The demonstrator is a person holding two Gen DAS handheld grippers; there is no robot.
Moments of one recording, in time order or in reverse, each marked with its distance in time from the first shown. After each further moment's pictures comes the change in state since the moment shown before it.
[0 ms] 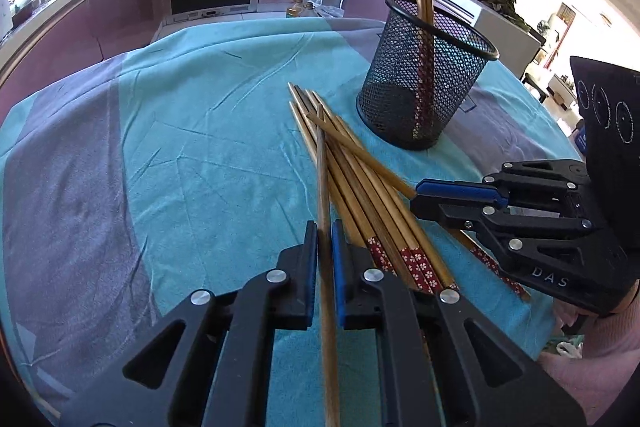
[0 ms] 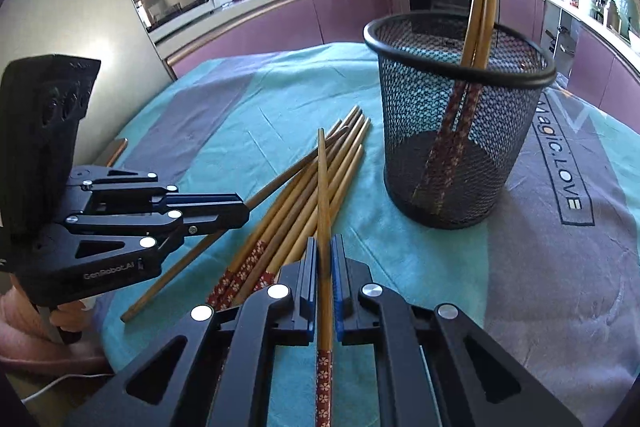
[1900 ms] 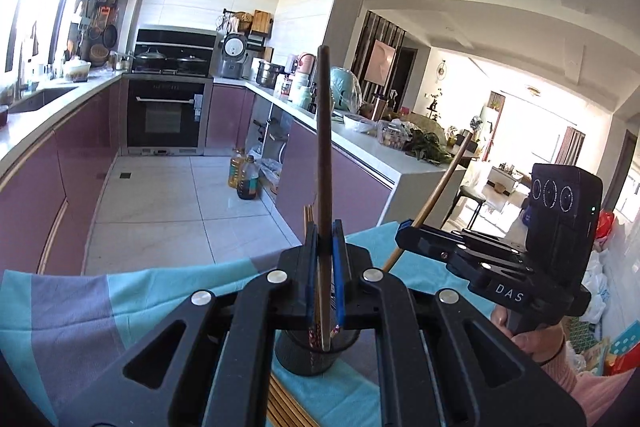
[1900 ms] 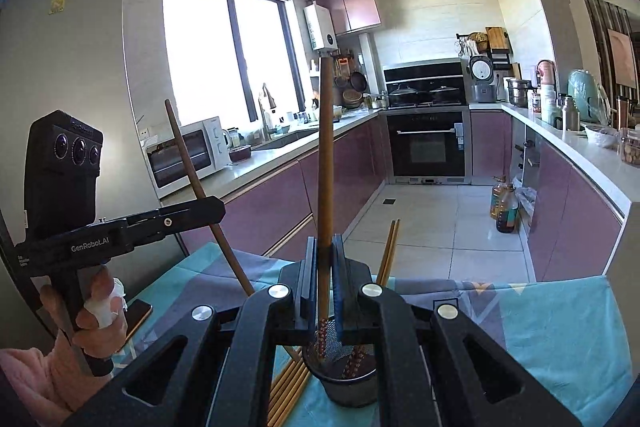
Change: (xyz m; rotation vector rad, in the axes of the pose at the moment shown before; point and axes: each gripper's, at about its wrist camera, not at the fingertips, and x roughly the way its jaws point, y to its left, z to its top) left arm -0.166 -0.040 0.135 0.077 -0.532 -0.197; right arm -0.167 -0.040 0.090 0.005 -0.543 -0.035
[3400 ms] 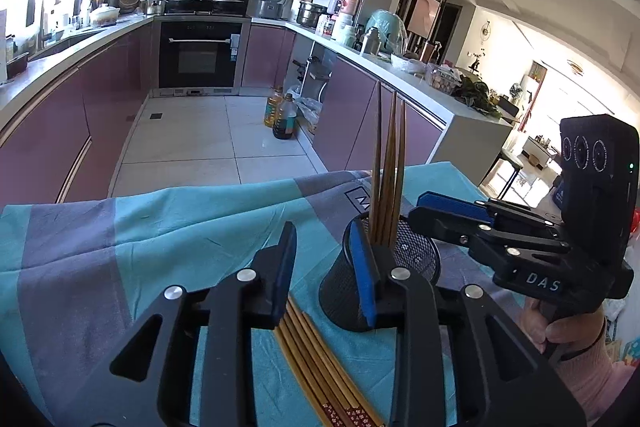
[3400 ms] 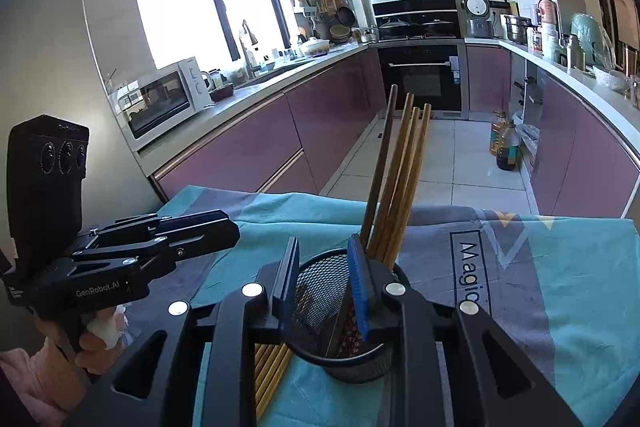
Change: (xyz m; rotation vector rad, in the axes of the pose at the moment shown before) left arm 0.061 0.044 -0.067 -0.078 0.211 0.121; right arm 0.059 -0.002 -0.049 0.036 0.226 0.015
